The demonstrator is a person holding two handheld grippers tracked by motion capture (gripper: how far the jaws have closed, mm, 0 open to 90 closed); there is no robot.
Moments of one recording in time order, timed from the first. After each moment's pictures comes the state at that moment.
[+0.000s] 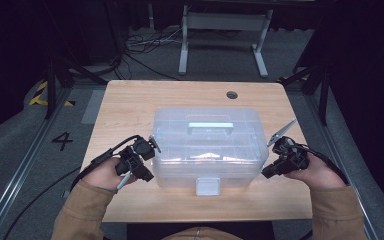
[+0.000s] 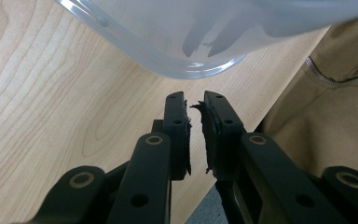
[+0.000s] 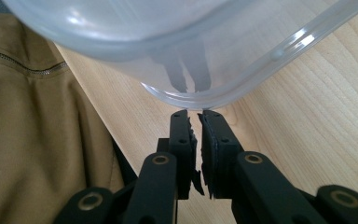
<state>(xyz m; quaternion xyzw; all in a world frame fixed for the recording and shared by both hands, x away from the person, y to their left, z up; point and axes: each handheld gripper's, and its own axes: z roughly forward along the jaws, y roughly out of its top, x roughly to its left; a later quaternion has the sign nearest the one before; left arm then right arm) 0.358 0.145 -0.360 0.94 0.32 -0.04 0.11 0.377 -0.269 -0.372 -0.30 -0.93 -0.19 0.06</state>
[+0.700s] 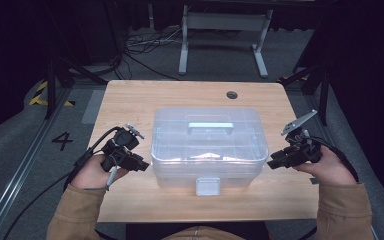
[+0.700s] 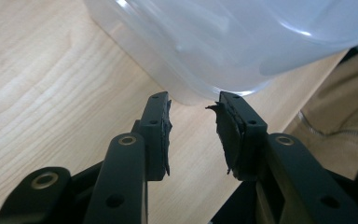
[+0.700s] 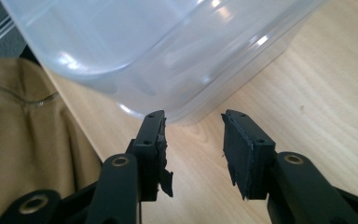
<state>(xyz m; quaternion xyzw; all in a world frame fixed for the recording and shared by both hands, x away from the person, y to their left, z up) 0.358 0.186 -0.340 0.89 0.39 0.01 0.22 0.384 -0.296 -0.348 -0.33 -0.91 -0.26 0.02</state>
